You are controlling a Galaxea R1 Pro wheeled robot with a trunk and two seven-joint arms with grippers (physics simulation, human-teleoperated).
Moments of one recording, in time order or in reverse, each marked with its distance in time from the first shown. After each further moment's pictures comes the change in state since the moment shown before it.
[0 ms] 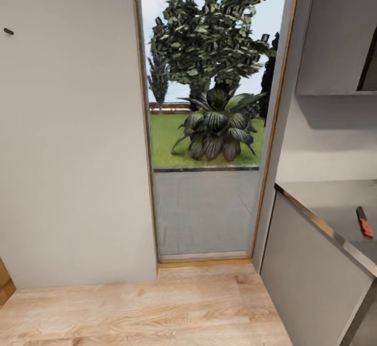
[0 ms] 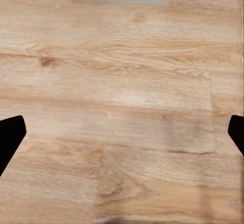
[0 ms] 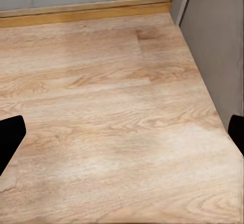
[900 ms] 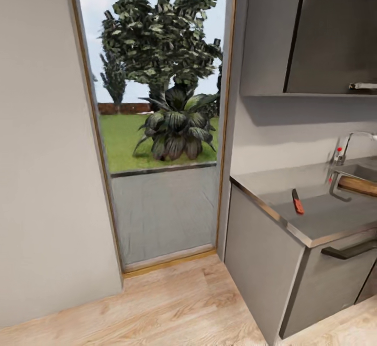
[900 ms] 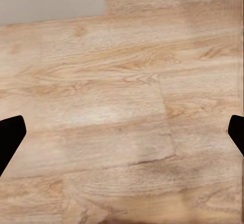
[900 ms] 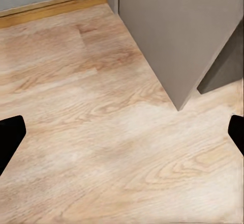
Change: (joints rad) left arm 0.000 0.000 -0.001 0.000 0.000 0.000 0.000; right arm 0.000 0.000 0.000 0.000 0.000 0.000 0.000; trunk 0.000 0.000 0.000
